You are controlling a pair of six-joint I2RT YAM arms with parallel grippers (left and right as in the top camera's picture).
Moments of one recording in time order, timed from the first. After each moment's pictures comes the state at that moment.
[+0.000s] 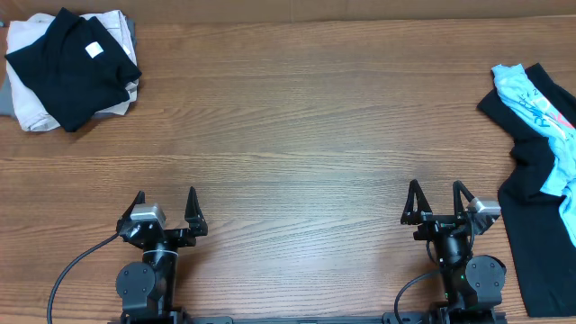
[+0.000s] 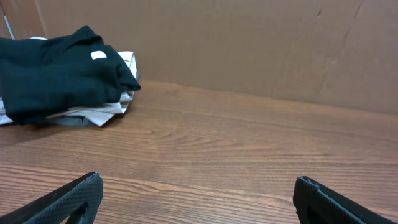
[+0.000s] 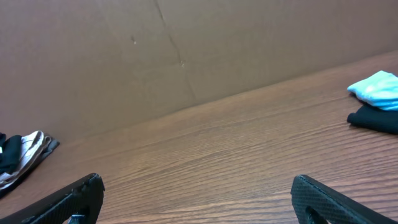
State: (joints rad) left arm 0.09 0.02 0.01 -0.07 0.07 -0.15; right arm 0.04 0.01 0.02 -0.03 -0.05 0.33
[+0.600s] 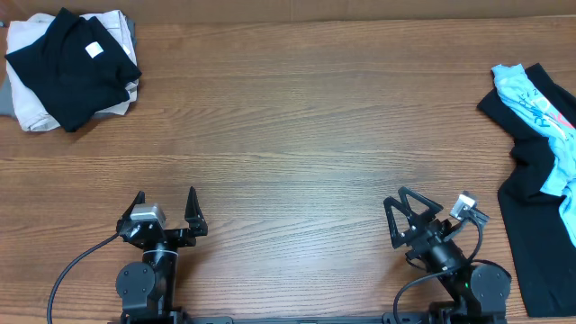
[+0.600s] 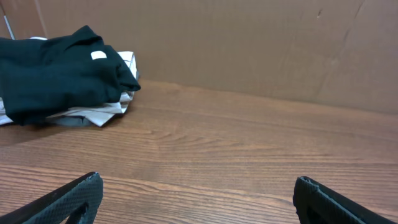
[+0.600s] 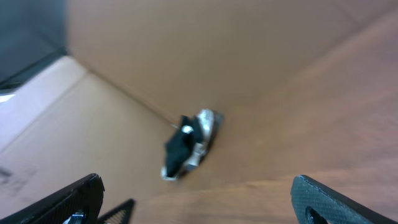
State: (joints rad) left arm 0.09 0.02 0.01 -0.07 0.07 -0.15; right arm 0.04 0.01 0.02 0.16 -0.56 0.93
